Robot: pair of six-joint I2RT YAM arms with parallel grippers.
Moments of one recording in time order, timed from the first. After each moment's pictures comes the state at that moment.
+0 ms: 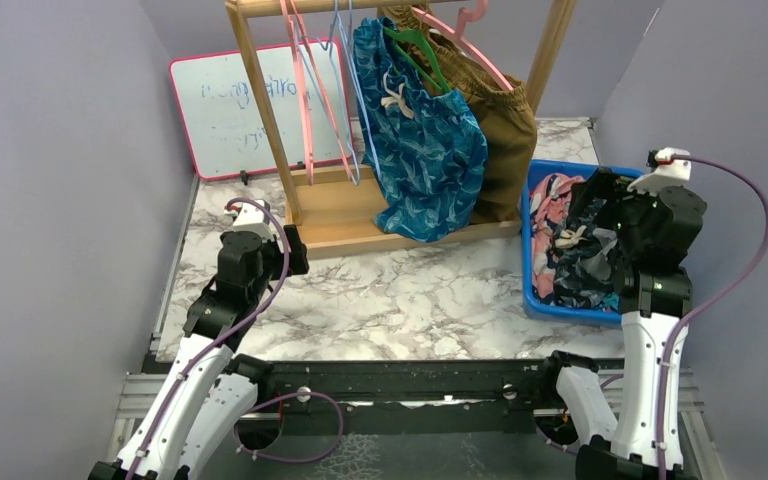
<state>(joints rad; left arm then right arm) -0.30 0.62 0.62 -0.45 -0.18 -0.29 -0.24 0.80 1.02 -0.45 -0.14 0.12</state>
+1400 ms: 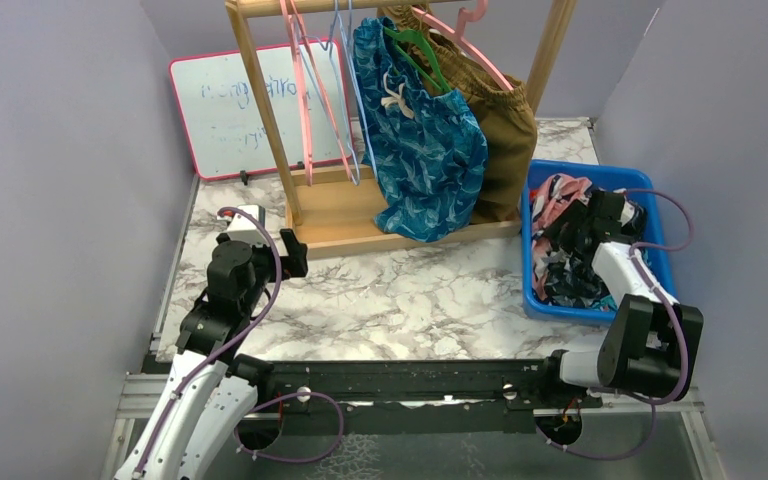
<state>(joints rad) -0.30 0.53 0.61 -0.44 -0.14 -0.28 -0.24 1.33 0.75 -0.29 0.13 0.50</state>
